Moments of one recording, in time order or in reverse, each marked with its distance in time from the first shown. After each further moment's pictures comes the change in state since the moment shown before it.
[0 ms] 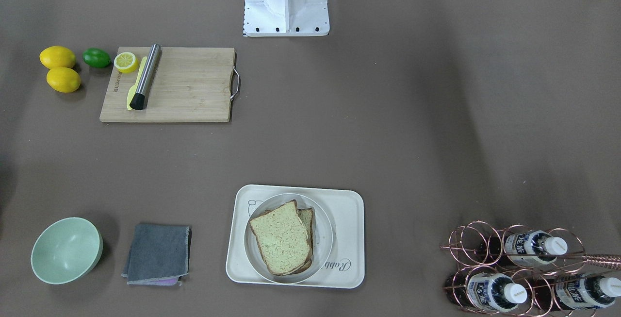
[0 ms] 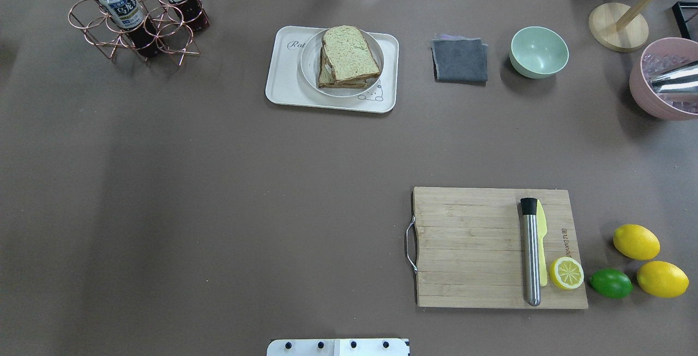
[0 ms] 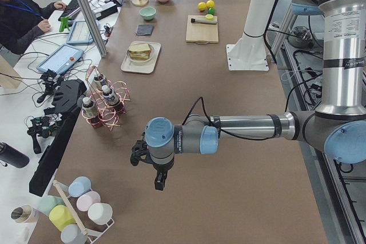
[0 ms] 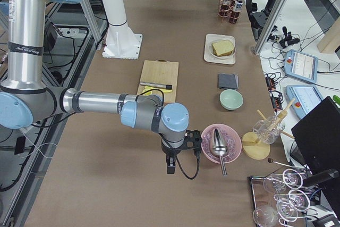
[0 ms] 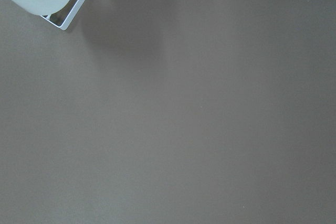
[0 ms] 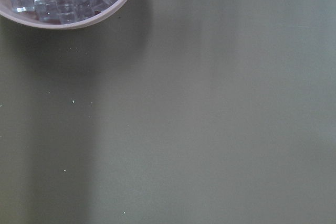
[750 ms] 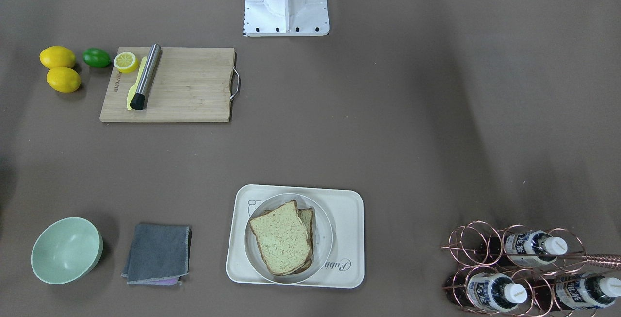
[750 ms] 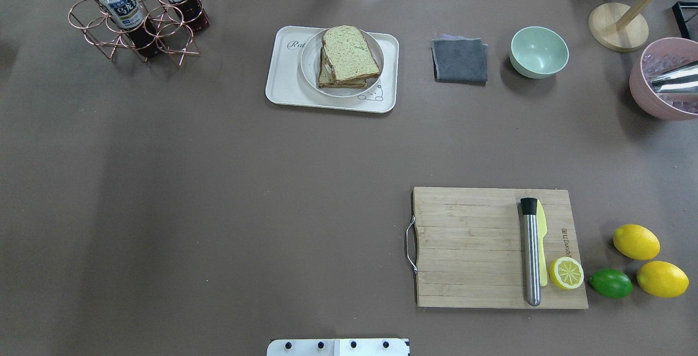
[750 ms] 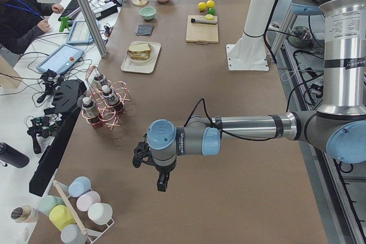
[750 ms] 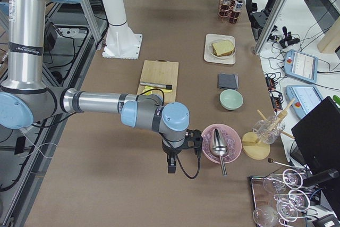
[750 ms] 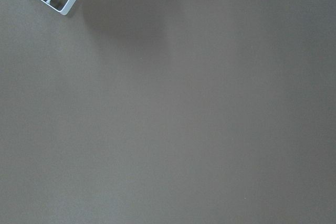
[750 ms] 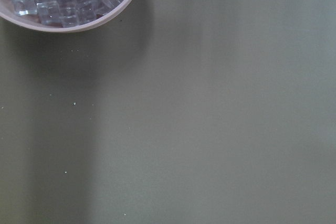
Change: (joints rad) left arm -0.001 0.011 0.000 0.001 -0.007 0.000; right arm 0.001 0.001 -0.001 0.010 0.001 0.000
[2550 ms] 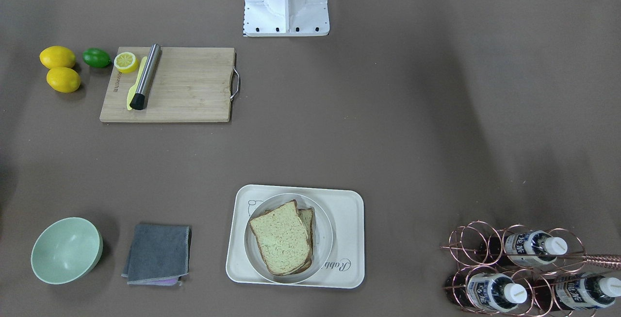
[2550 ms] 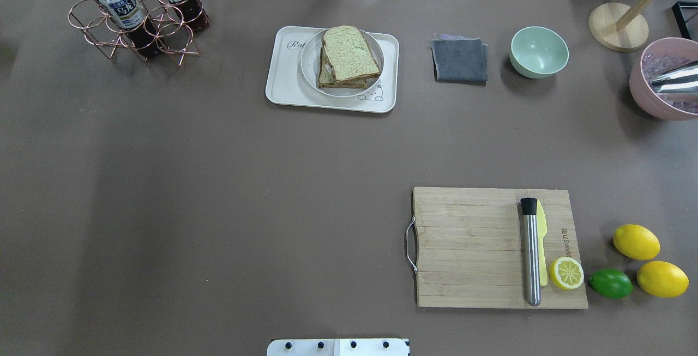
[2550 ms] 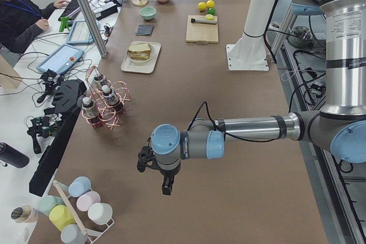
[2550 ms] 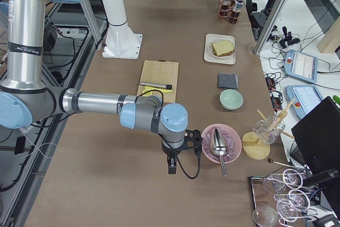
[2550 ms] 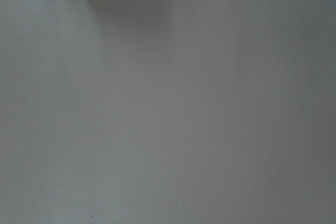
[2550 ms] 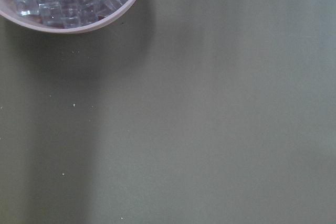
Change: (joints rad) left arm 0.000 0.024 0.002 0.000 -0.001 0.000; right arm 0.000 -0.006 -0.004 0.028 0.003 -0.007
